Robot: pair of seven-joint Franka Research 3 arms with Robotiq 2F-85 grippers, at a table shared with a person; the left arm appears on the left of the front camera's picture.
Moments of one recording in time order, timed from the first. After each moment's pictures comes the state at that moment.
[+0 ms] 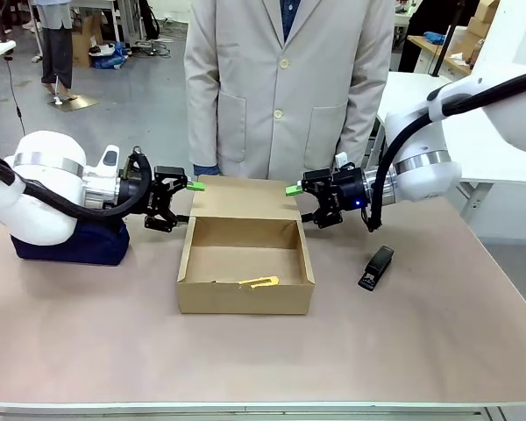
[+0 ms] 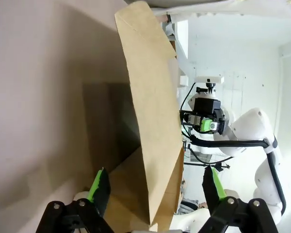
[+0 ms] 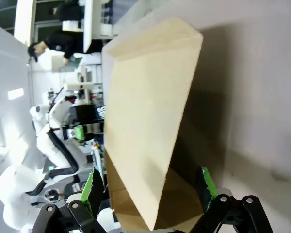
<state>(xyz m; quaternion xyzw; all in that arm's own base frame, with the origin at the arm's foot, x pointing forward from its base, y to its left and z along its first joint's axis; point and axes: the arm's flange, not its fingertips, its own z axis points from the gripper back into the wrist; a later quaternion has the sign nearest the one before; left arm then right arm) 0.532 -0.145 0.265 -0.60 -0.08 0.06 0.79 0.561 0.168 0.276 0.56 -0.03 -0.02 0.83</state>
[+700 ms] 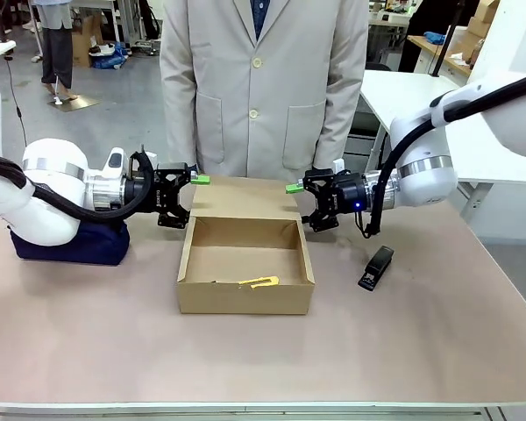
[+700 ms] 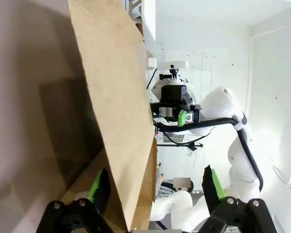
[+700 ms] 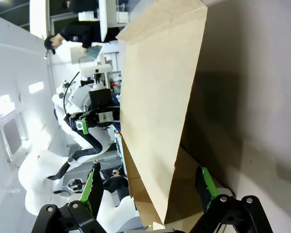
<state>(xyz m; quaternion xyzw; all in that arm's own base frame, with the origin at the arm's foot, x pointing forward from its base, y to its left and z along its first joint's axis) 0.543 -0.152 0.259 -0.68 -0.05 0.02 0.74 0.558 0.168 0.267 0.60 0.02 -0.03 0.80</state>
